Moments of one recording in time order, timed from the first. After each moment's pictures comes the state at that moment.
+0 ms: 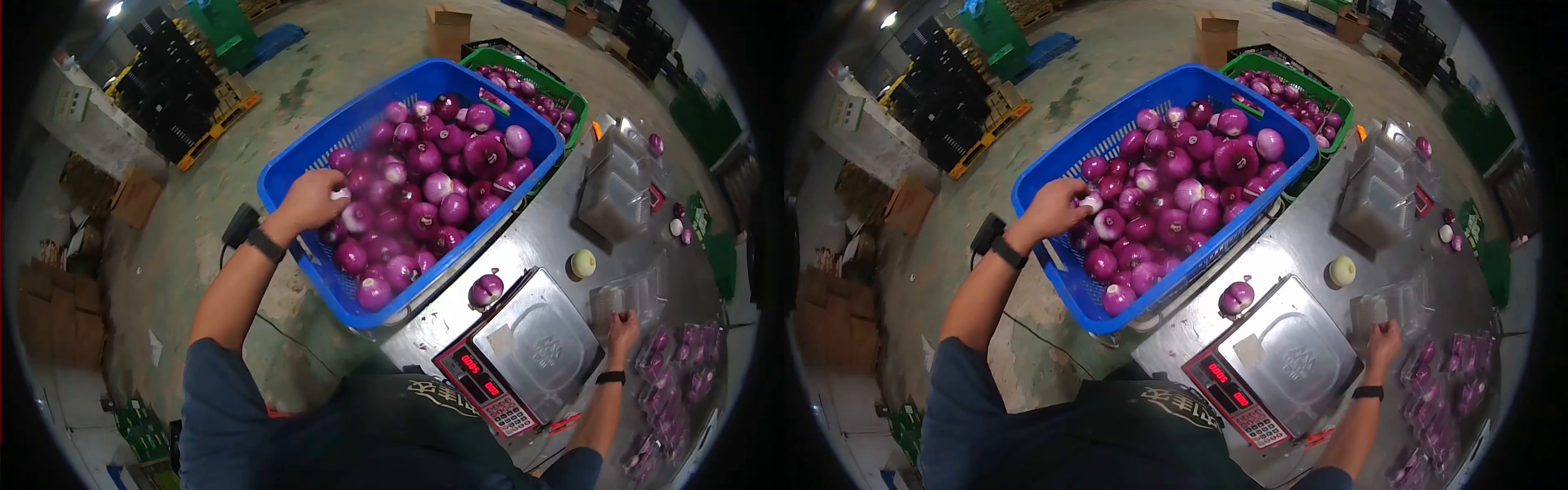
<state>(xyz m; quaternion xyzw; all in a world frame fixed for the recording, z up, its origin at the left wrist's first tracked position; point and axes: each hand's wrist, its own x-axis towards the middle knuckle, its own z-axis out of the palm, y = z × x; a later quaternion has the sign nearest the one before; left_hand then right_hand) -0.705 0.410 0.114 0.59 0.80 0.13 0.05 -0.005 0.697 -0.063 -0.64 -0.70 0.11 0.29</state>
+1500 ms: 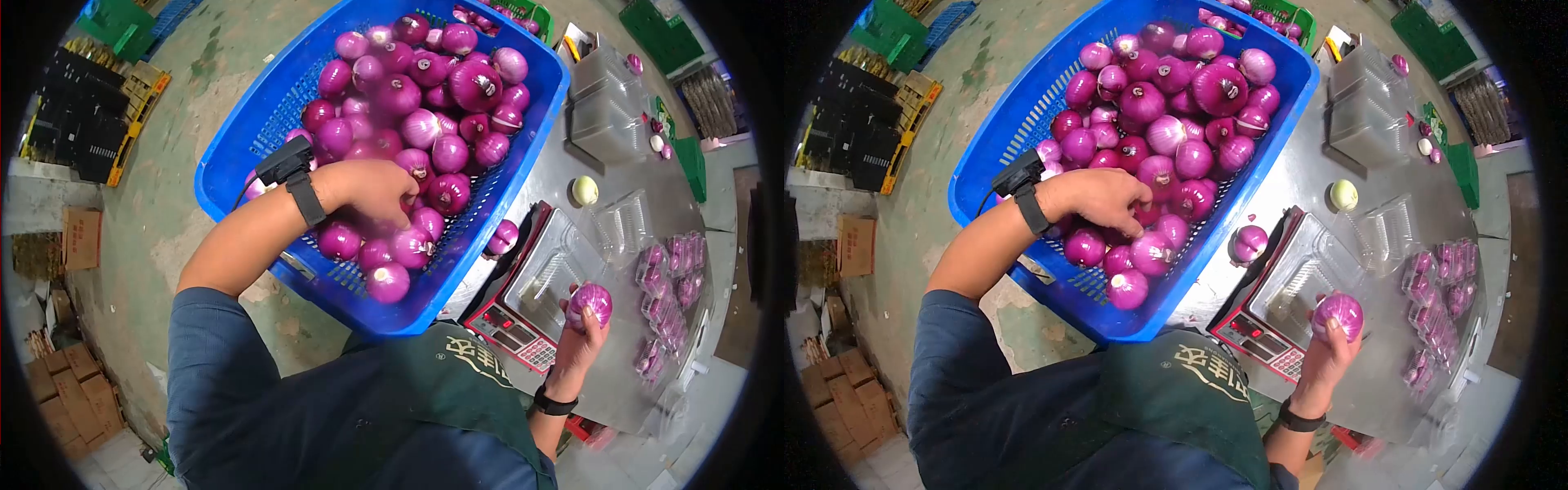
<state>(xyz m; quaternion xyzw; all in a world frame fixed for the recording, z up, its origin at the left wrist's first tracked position) -0.681 0.514 0.071 0.75 0.51 -0.07 0.40 -0.234 0.449 0.069 -0.52 -0.37 0.54 0.55</state>
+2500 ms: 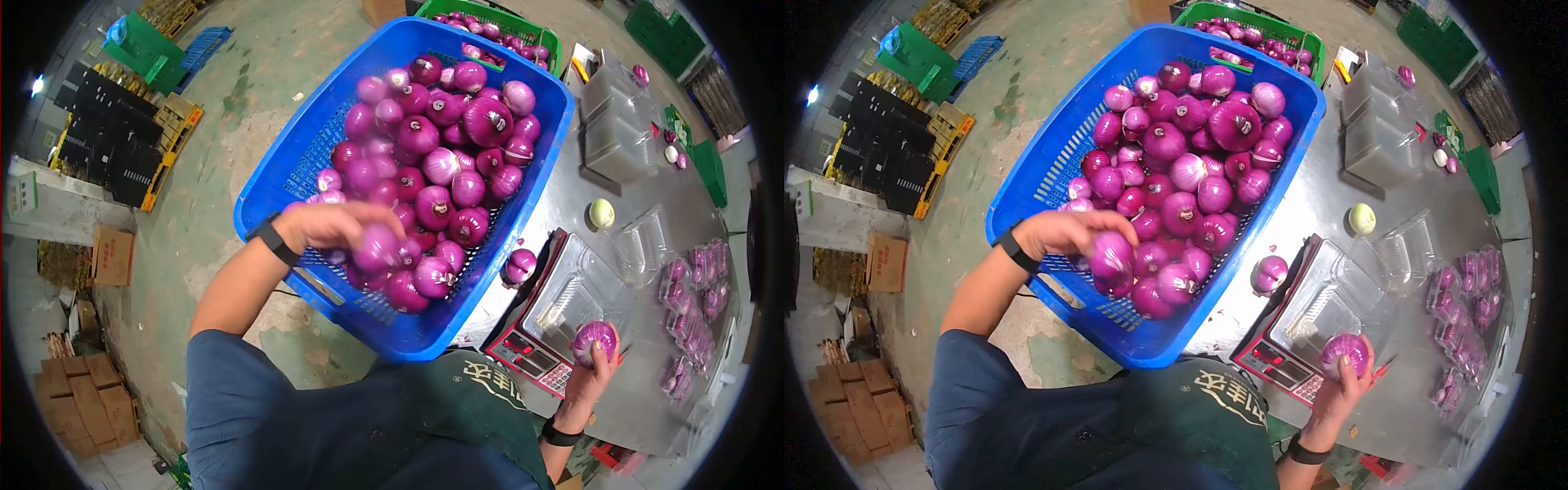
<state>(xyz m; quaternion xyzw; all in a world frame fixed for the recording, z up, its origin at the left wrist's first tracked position) -0.757 0.459 0.067 0.39 0.35 0.25 0.81 -0.224 0.421 0.066 -0.53 -0.31 0.54 0.57</state>
